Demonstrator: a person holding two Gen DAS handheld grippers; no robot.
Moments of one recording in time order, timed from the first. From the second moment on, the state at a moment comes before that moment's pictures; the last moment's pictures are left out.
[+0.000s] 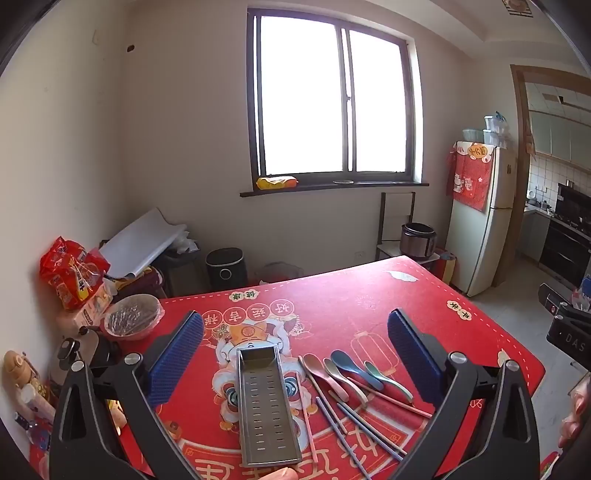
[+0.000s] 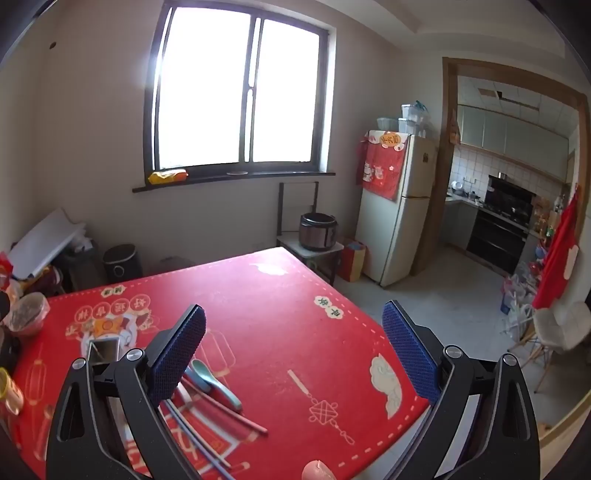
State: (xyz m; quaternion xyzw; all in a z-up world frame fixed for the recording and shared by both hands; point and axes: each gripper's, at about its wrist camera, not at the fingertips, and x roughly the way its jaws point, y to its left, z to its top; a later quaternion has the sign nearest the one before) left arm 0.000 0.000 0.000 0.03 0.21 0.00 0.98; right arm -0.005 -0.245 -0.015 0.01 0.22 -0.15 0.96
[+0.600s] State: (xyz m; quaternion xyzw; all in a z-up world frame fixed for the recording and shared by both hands) left arm 0.000 -0.004 -0.001 0.03 0.21 0.00 0.98; right arm -0.008 -0.250 -0.020 0.02 0.23 -0.15 0.96
